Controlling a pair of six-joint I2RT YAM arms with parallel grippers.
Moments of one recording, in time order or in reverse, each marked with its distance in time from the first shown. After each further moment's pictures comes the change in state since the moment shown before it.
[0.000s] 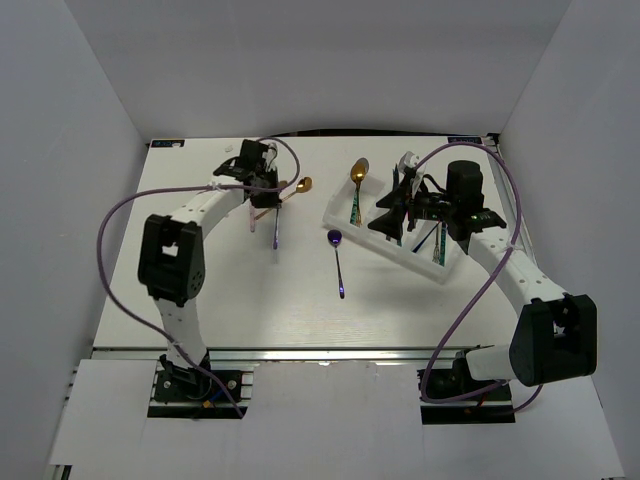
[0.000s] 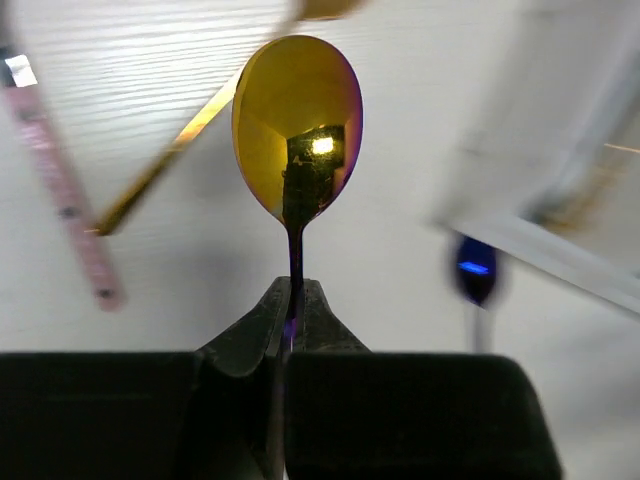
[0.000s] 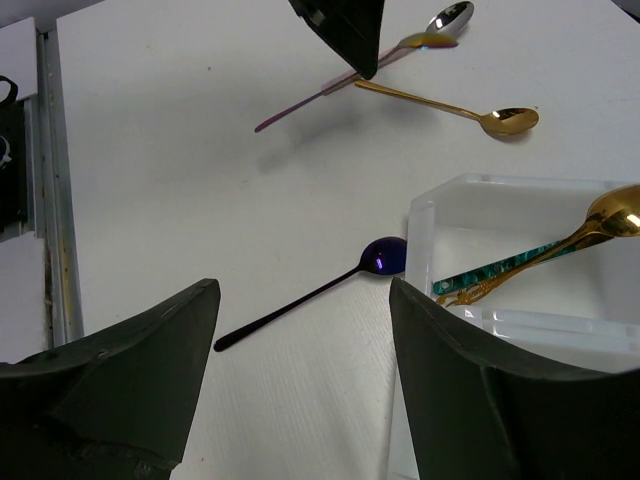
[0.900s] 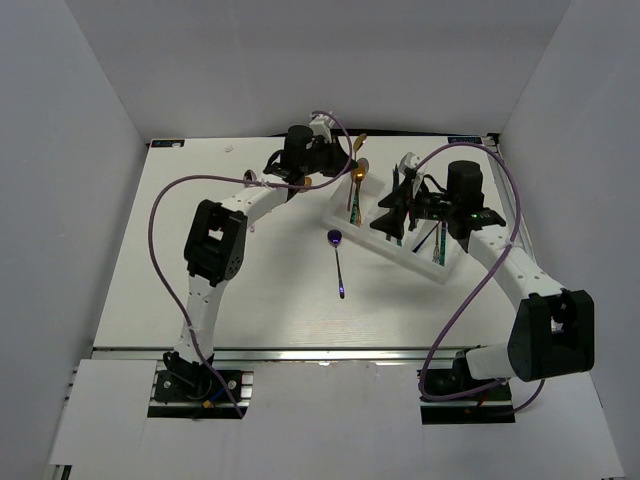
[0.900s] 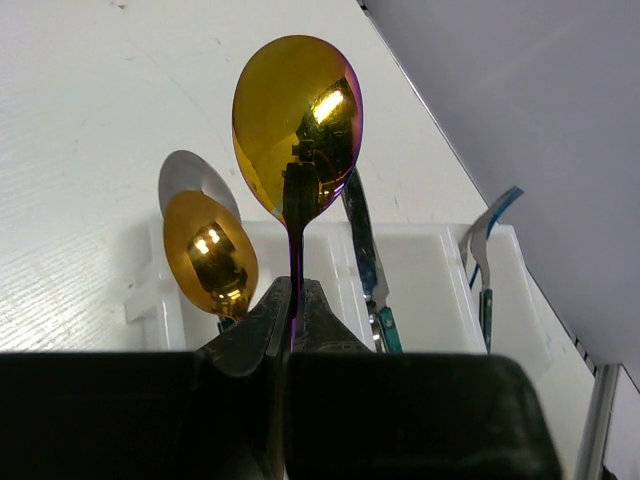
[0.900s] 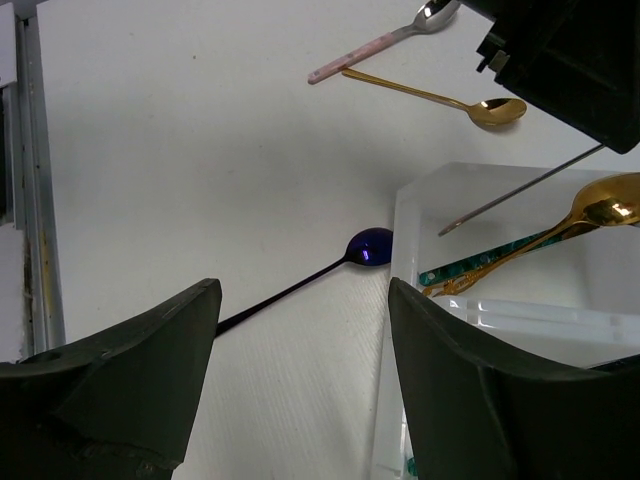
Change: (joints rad) left arm -0.168 0.265 0.248 0.724 0.446 -0.179; right arm -0.016 0.020 0.000 -0.004 0.001 -0.041
